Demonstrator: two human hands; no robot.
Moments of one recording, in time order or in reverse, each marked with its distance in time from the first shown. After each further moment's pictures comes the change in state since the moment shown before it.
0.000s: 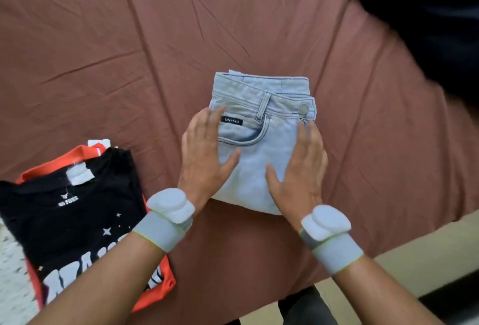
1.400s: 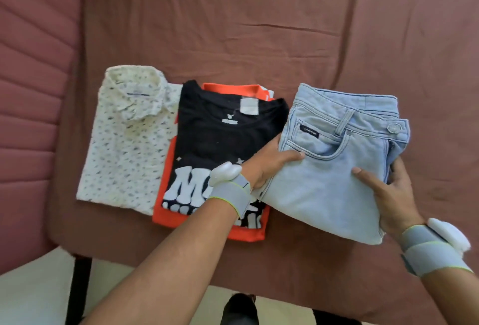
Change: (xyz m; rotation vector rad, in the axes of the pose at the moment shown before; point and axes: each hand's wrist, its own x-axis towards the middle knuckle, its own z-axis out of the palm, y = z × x) left_hand -0.109 -0.108 -0.077 -1.275 -0.126 -0.726; right_hand -0.022 -0.073 0.038 0.908 -0.527 0.095
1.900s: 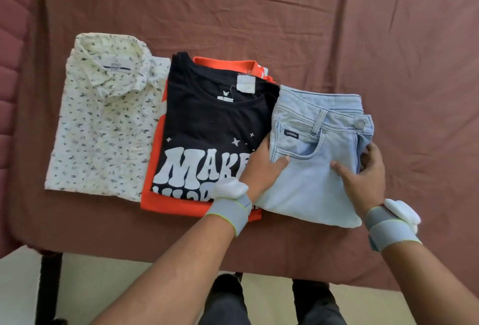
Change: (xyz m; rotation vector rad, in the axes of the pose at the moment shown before) left_hand -0.015 -0.073 0.004 0.329 0.191 0.217; right_hand -0.018 0.037 0.014 -0.435 0.212 -0.140
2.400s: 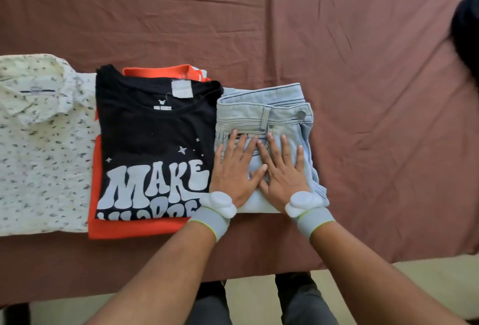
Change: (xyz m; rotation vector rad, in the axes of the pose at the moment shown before) left_hand 0.003 -0.022 0.053 1.020 0.094 0.397; right_hand -0.018 0.039 0.042 -1.068 -0.221 -0.533
